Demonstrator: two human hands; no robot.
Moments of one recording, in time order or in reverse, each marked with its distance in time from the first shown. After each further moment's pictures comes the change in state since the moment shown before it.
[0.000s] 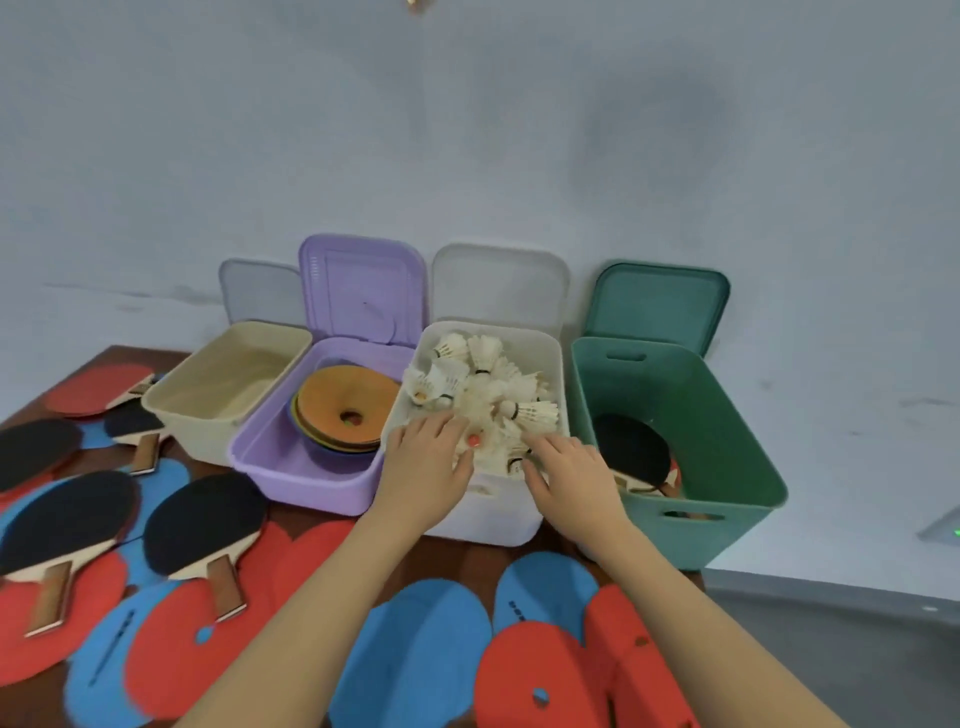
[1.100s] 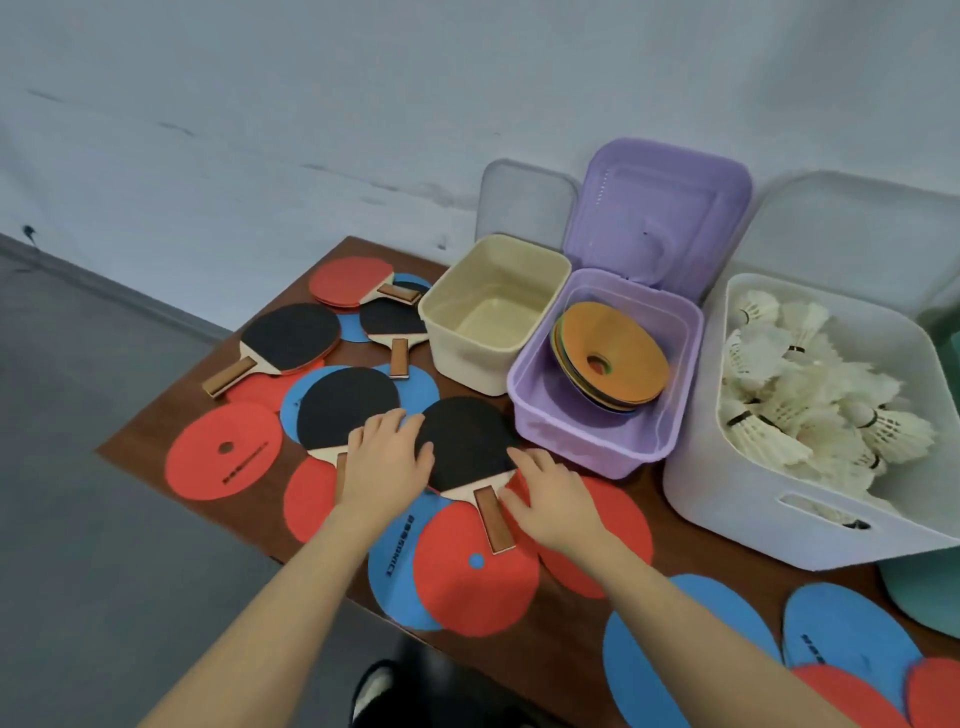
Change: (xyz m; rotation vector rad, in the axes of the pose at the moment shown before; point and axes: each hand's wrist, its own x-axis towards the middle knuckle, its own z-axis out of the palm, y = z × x) left_hand -0.139 -0.334 -0.047 0.126 -0.132 -0.513; right_hand 0.057 -0.287 0.199 0.211 -0.522 -0.125
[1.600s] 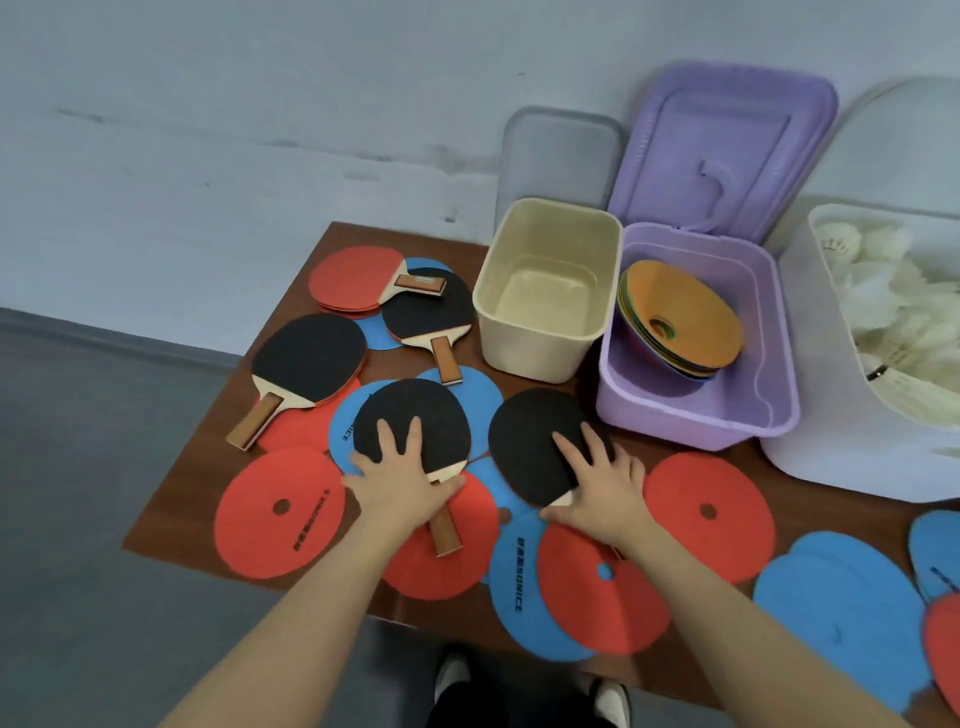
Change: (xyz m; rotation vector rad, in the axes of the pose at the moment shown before) left_hand 0.064 -0.129 0.027 0.124 -0.507 -0.173; right_hand 0.060 -0.053 0.068 -0.118 -0.078 0.387
